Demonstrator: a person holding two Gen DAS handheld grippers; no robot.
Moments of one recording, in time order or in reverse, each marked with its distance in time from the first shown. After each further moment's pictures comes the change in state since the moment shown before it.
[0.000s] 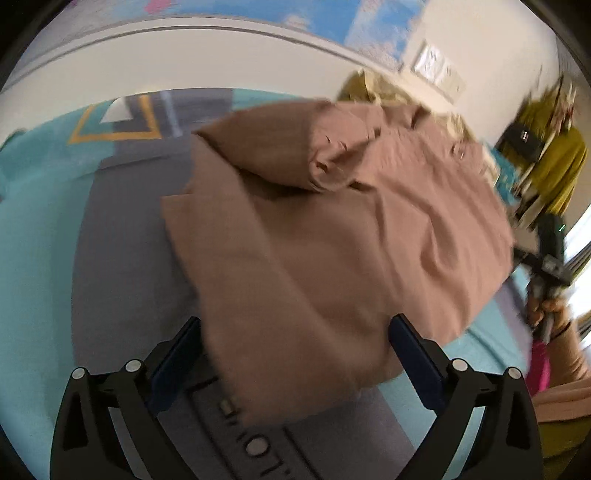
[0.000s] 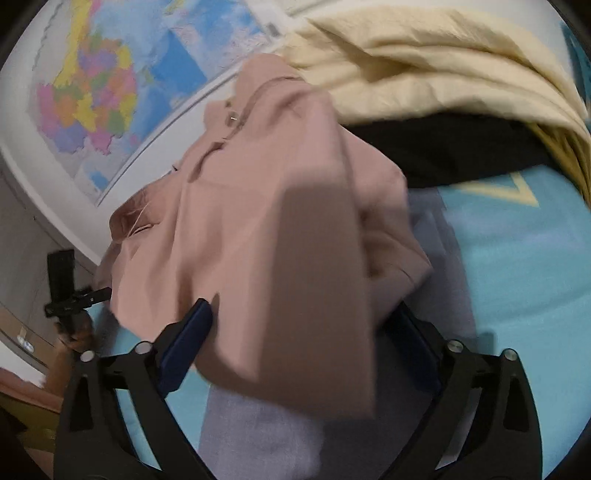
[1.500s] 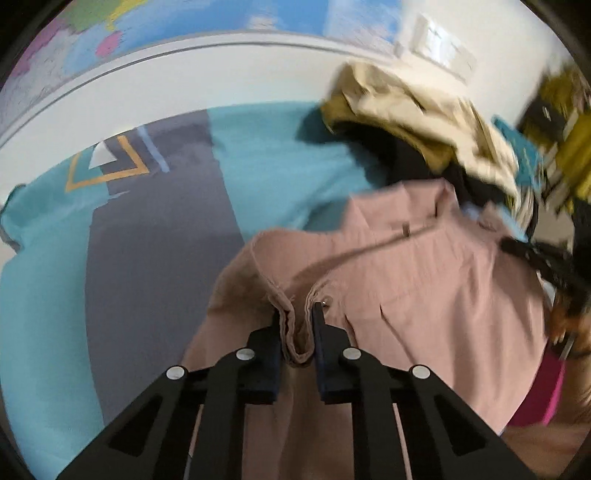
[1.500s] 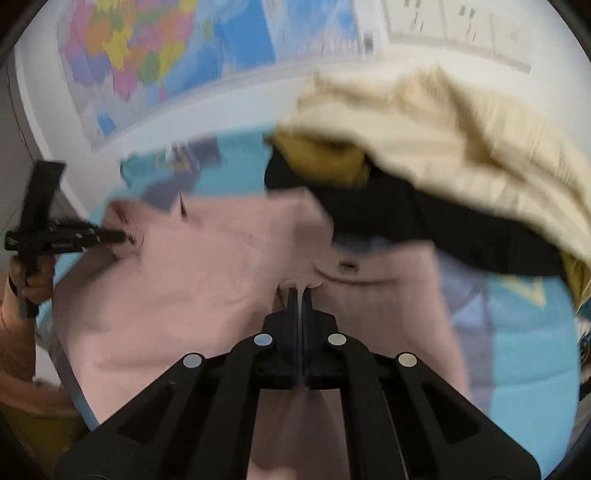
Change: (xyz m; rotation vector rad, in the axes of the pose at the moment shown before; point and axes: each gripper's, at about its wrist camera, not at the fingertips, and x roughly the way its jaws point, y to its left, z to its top) left arm -0.002 -0.050 0.059 -0.006 0.080 0.108; right arm -0.007 0.091 0.028 -0.248 0.006 -0.131
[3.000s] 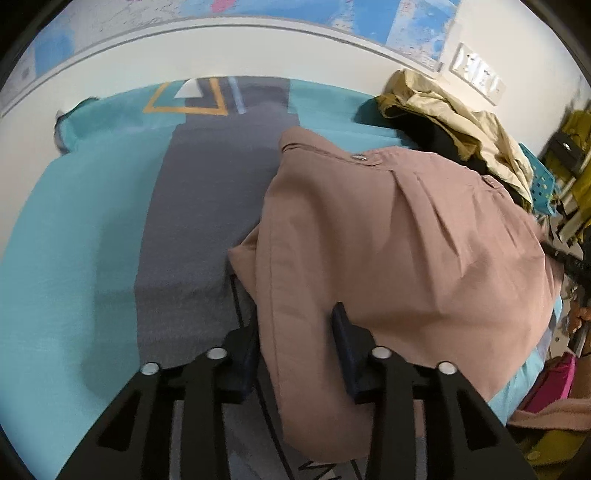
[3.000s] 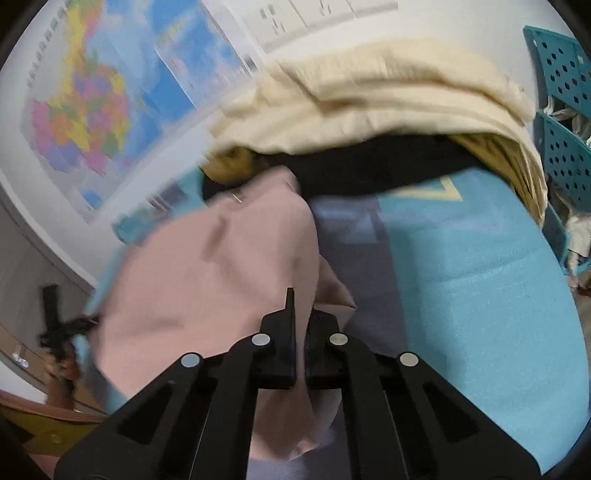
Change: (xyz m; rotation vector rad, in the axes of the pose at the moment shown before) left arm -0.032 0.039 -0.105 -0.146 -0.051 0.083; right arm -0.047 -0.096 -0.065 0.314 0.001 0.032
